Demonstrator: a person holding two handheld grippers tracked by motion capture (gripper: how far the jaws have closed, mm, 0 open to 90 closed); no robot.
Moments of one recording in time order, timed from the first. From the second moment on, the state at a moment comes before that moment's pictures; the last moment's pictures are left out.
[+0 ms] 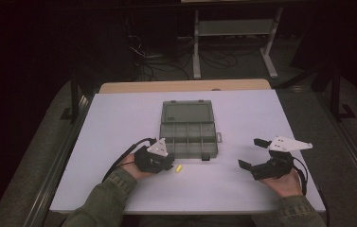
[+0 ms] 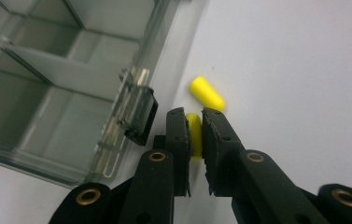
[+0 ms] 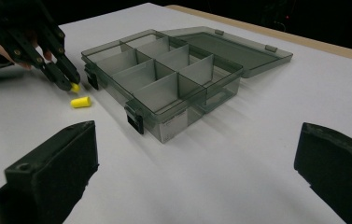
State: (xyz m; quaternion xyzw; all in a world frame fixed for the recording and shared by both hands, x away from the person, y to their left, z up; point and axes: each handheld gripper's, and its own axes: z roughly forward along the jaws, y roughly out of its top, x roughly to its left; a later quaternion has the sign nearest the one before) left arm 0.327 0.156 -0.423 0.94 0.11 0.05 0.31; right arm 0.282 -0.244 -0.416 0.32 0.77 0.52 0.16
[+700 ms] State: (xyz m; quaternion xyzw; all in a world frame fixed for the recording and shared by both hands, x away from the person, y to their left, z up) left arm 0.344 0.163 -0.348 0.93 0.10 0.07 0.35; right arm 0.282 -0.245 -0.415 0.33 0.77 0.52 0.16
